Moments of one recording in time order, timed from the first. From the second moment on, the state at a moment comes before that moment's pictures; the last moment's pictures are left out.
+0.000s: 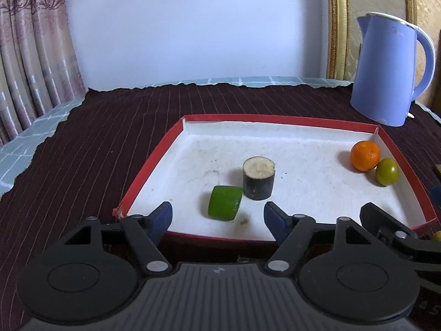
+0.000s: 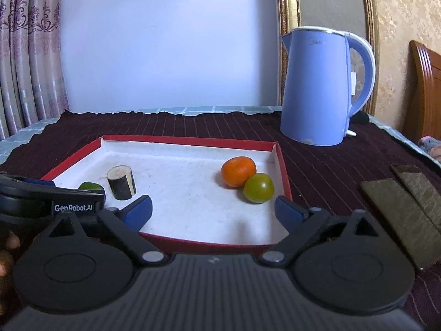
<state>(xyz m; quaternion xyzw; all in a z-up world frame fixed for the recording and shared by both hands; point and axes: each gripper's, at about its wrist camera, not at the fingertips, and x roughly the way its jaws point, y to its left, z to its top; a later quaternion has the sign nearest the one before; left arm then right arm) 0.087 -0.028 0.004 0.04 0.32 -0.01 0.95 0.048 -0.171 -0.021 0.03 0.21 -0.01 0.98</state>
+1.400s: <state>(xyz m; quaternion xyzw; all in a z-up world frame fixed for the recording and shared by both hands) 0.017 0.024 -0.002 0.01 0.28 -0.03 0.96 -0.006 -0.211 -0.026 0.07 0.21 -0.01 0.98</state>
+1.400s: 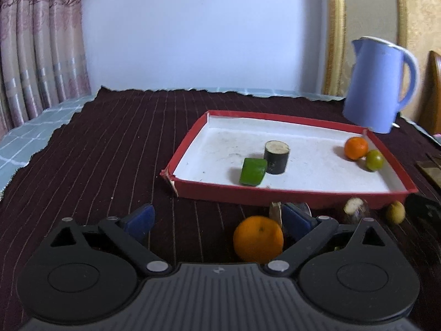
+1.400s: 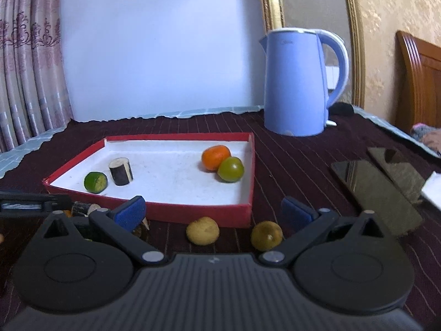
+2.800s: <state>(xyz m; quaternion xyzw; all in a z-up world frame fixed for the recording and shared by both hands) 0.034 0.010 -0.028 0.07 0.31 -0.13 0.94 -0.003 -0.223 -0.041 -0.02 0.25 -0.03 0.97</state>
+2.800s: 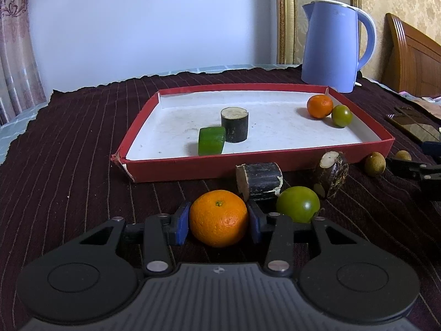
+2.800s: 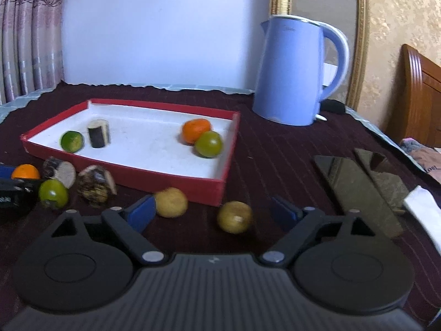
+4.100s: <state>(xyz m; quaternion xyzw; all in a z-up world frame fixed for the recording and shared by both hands) 0.036 -0.005 0.006 0.05 0.29 -0.10 0.95 0.000 -0.169 -0.010 0.02 0.22 0.03 0.98</state>
